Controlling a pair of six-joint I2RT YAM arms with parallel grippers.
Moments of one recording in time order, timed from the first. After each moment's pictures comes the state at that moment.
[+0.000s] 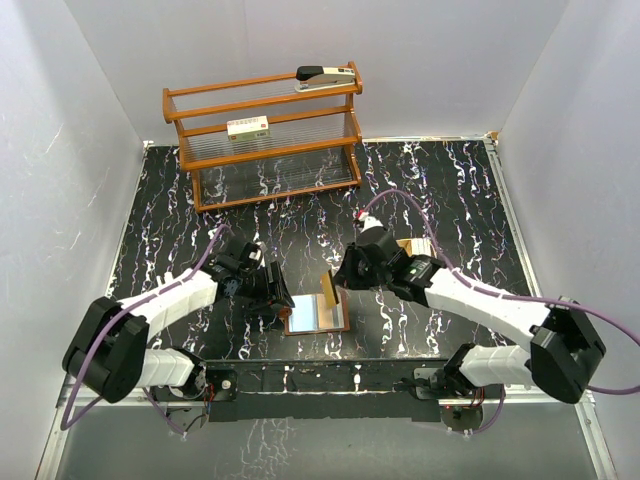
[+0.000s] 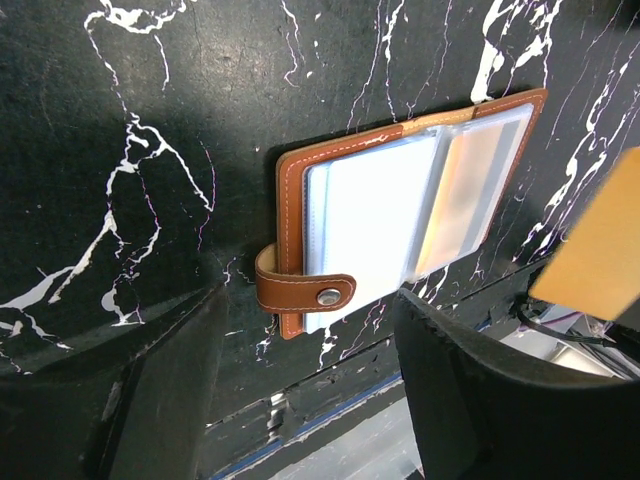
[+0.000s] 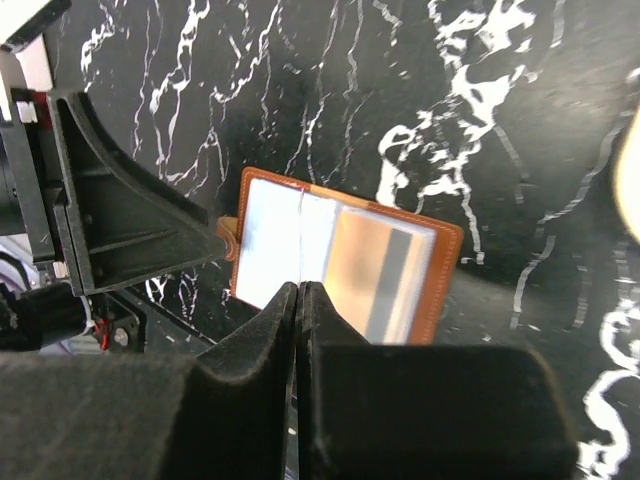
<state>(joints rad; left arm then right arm) -0.53 1.29 0.60 -0.41 0.35 -0.75 0.79 1.22 0.81 -0.30 -0.02 0.74</state>
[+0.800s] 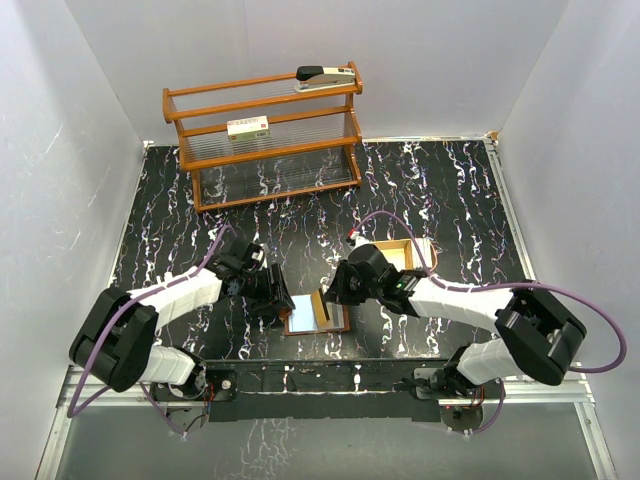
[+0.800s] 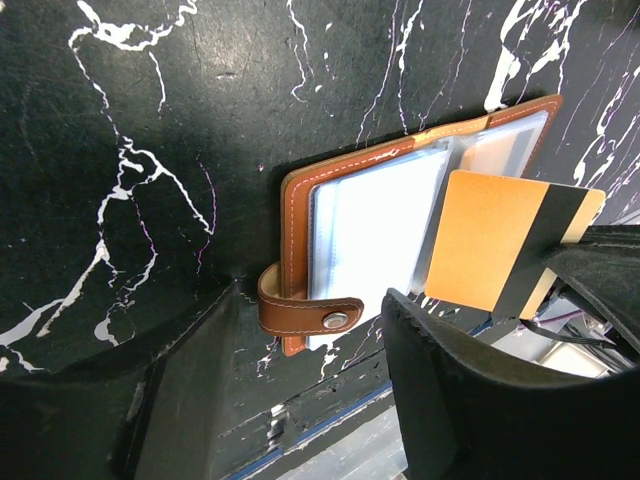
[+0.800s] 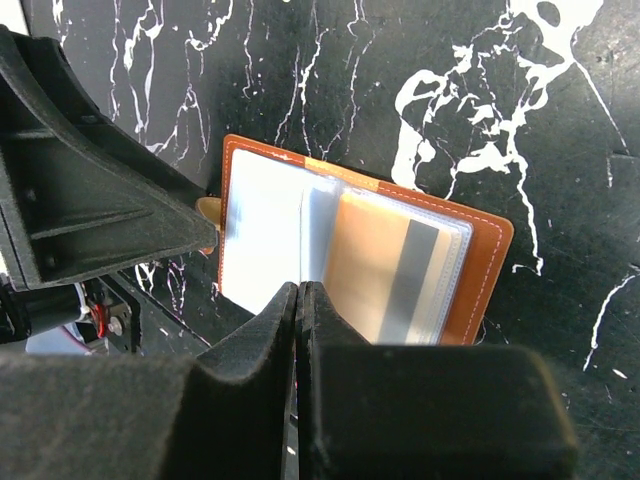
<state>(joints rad) -0.53 1.35 0.59 -0.36 0.38 -0.75 0.84 1.36 0.64 0.01 -0.11 0.84</state>
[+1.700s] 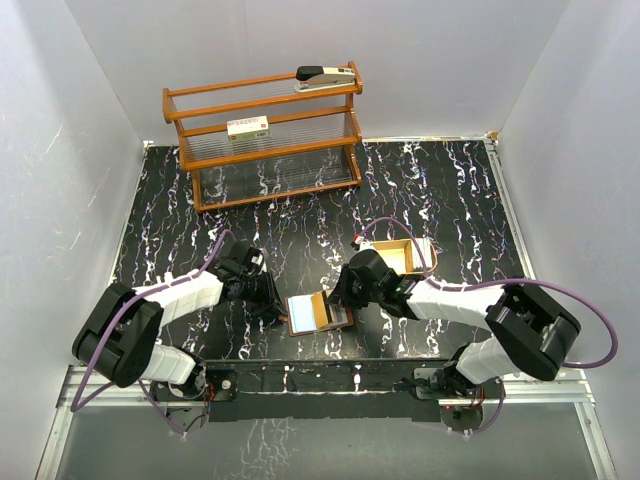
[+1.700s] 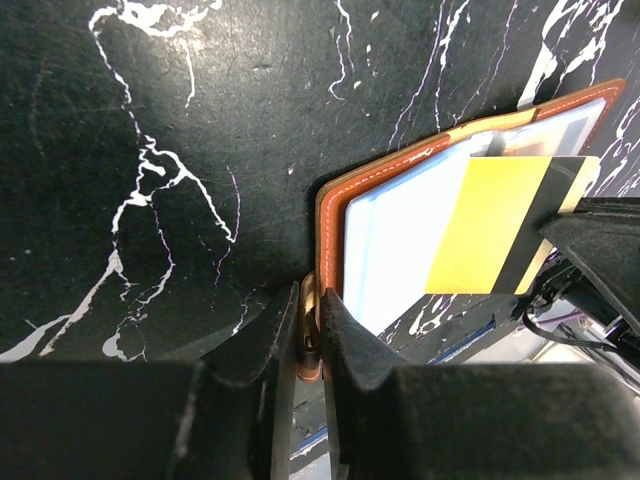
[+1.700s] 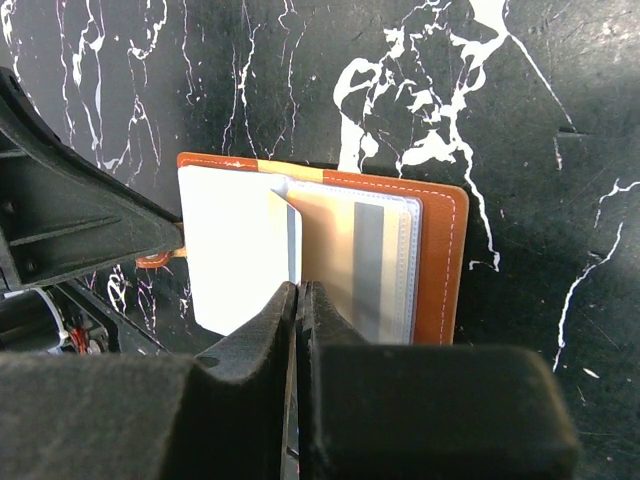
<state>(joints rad) -0.52 1.38 0.55 -0.29 0.40 -0.78 0.84 1.40 0.58 0.07 -0.07 0.89</state>
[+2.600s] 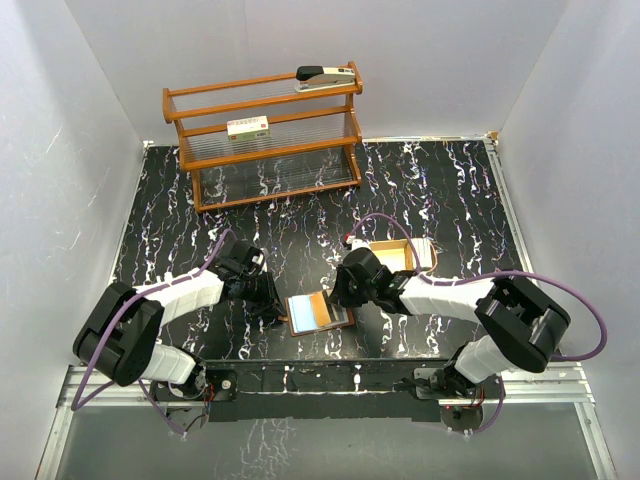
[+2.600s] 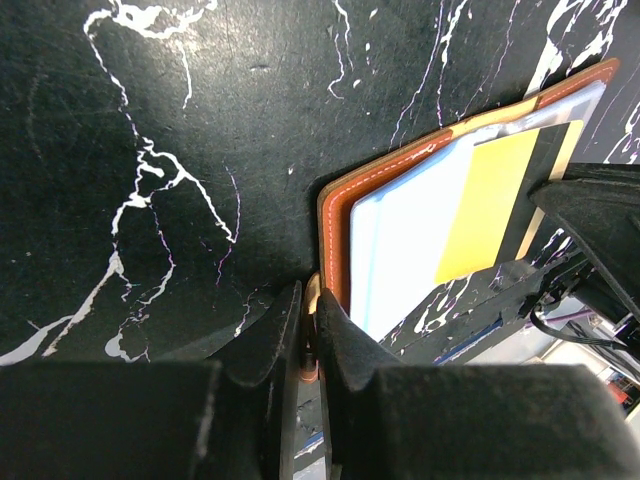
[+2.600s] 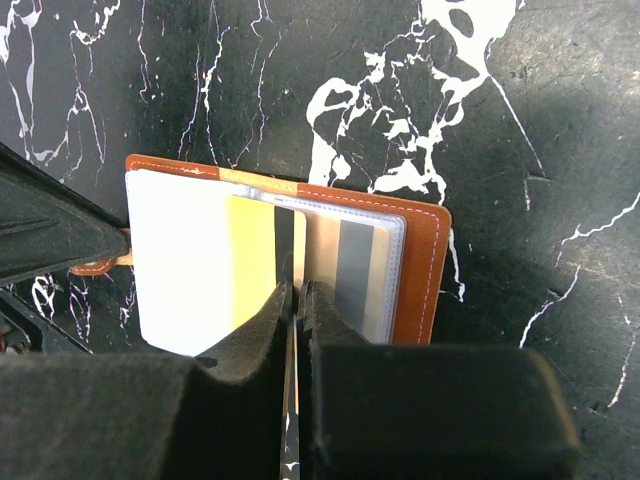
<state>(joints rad) -0.52 1.39 0.56 -0.32 0.38 -0.75 0.84 1.46 0.63 0.03 -0.03 0.75</state>
